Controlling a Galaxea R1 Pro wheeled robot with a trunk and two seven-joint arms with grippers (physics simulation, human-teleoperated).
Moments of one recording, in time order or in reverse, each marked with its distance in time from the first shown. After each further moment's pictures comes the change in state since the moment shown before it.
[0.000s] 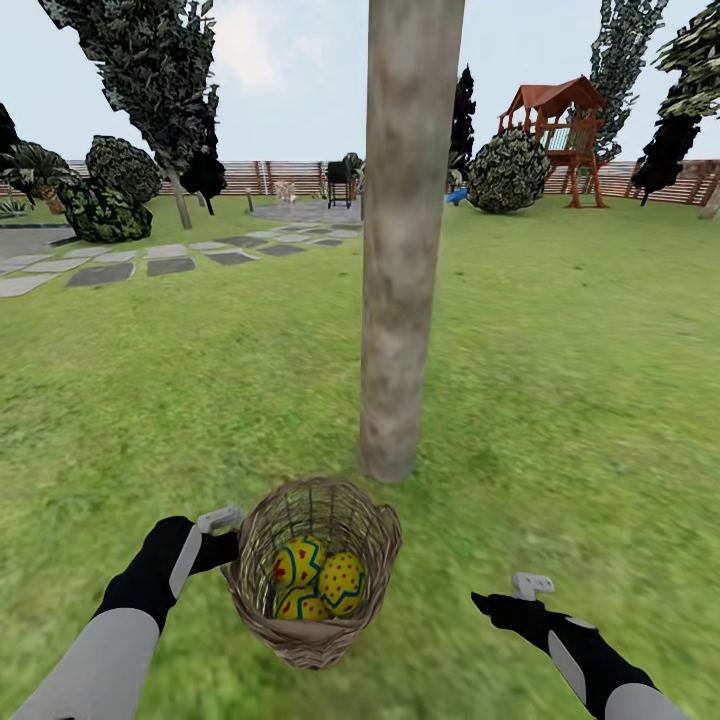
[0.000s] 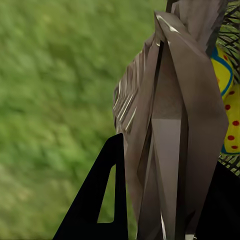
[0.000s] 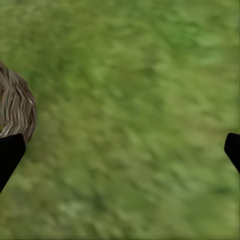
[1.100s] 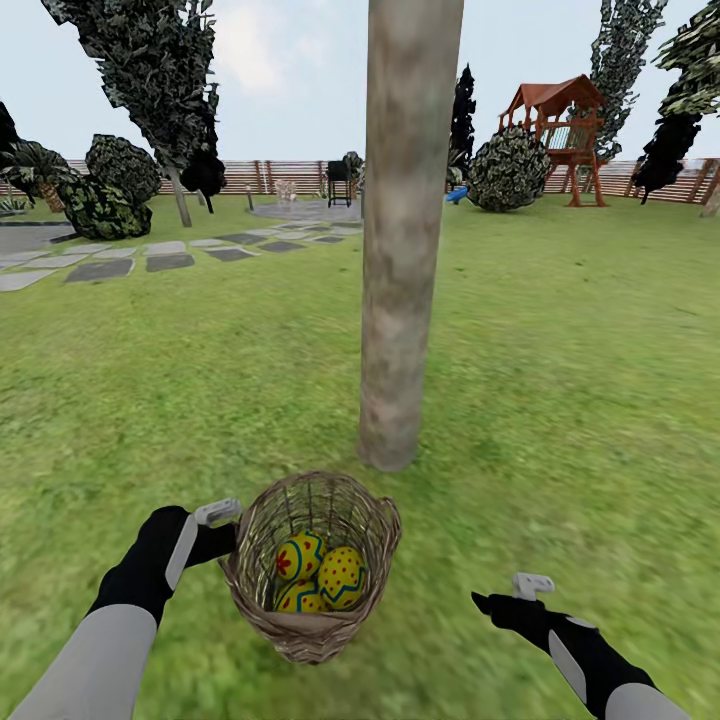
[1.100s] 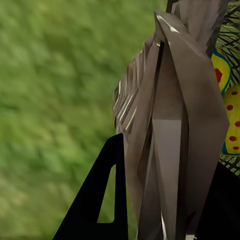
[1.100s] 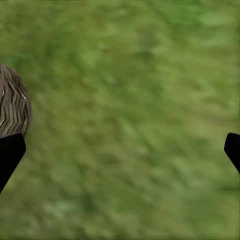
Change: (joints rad) left arm -0.001 0.002 0.000 -0.076 0.008 0.082 0.001; right arm 0.000 -0.001 0.000 -0.001 -0.001 0.001 0.000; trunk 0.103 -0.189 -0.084
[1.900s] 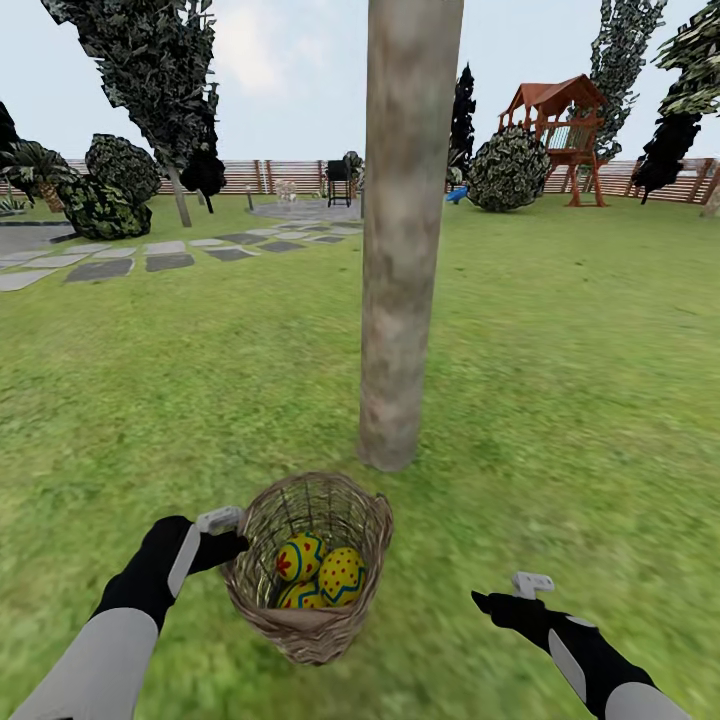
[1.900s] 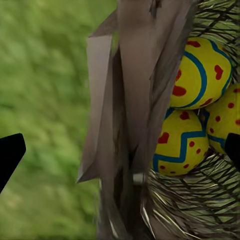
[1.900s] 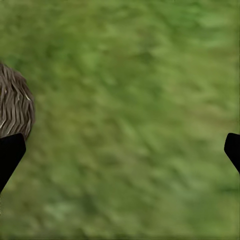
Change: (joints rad) left arm 0.001 0.002 0.002 0.074 0.004 -0.082 -0.003; right arm -0.001 0.000 0.000 -0.002 -0.001 0.000 0.000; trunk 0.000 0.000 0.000
